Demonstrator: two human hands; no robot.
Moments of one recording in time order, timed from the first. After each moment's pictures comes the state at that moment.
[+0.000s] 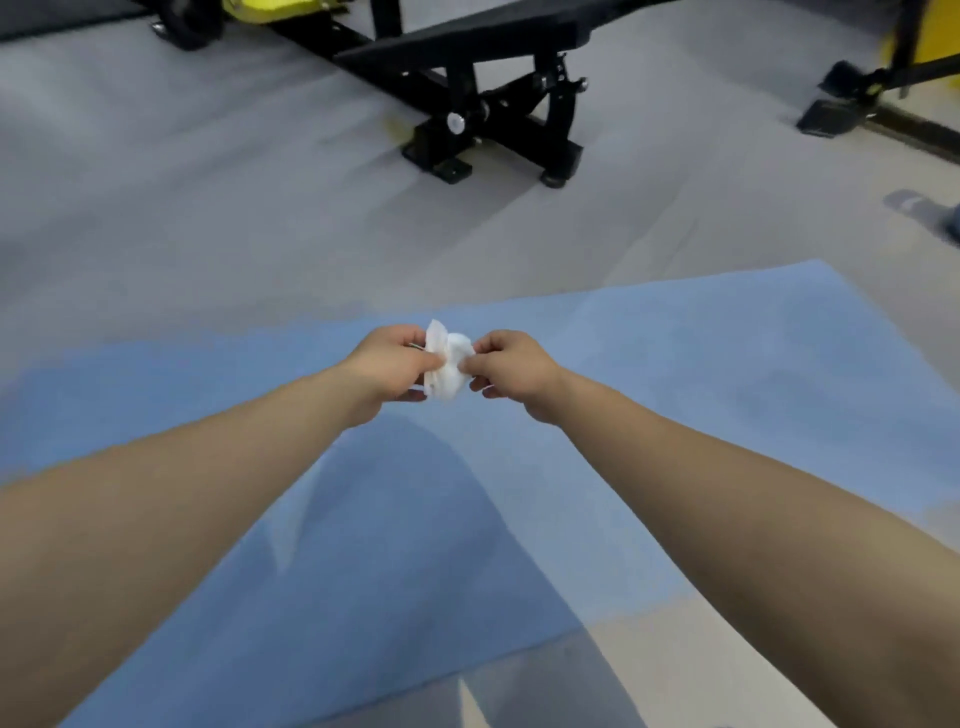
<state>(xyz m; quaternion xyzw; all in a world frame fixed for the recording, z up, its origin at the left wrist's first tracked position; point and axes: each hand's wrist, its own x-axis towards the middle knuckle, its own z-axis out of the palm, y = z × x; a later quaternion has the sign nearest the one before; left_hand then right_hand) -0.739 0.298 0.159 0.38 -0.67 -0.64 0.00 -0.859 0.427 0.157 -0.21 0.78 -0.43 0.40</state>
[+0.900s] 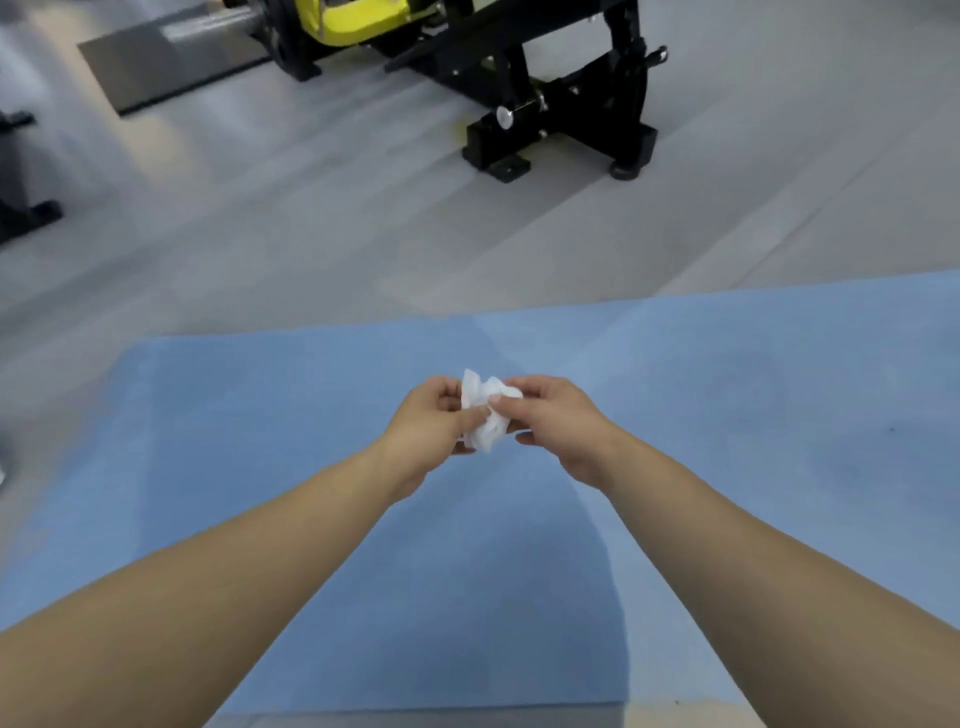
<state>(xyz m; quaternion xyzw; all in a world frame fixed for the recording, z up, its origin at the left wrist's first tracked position) -0.825 0.419 0.115 0.45 -0.60 -0.65 0.10 -0.959 0.520 0.114 -0.24 0.66 -0.49 0.52</state>
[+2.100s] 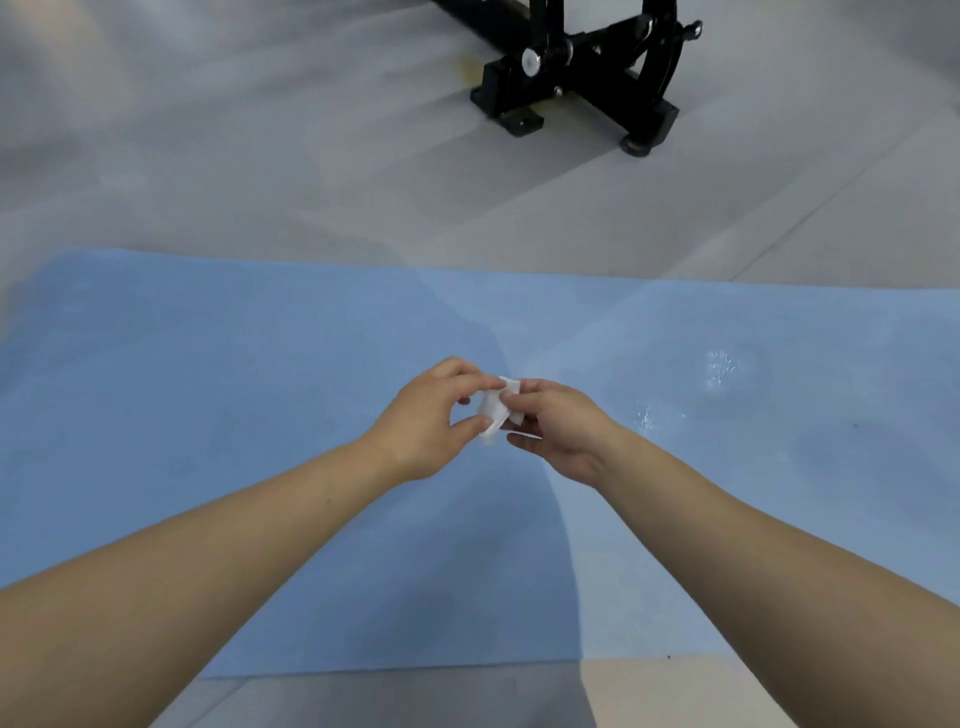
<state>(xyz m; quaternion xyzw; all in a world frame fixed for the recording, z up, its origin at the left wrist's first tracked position) -0.756 0.384 0.060 0.25 -0.87 -0.42 0.07 -0.904 0.493 0.080 -0.09 0.67 -0.47 0.57</state>
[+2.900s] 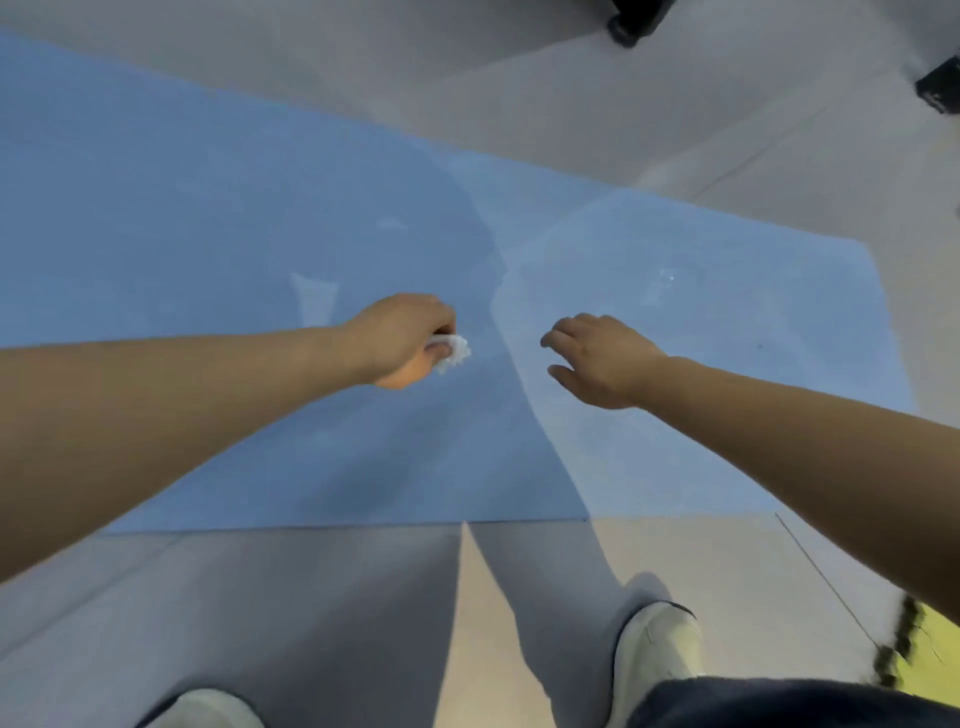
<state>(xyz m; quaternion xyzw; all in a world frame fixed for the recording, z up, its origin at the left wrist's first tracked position) -0.744 0.401 0.018 0.16 -0.93 -0.32 -0.03 -0.975 0.580 0.052 -0.67 0.70 0.23 0.13</state>
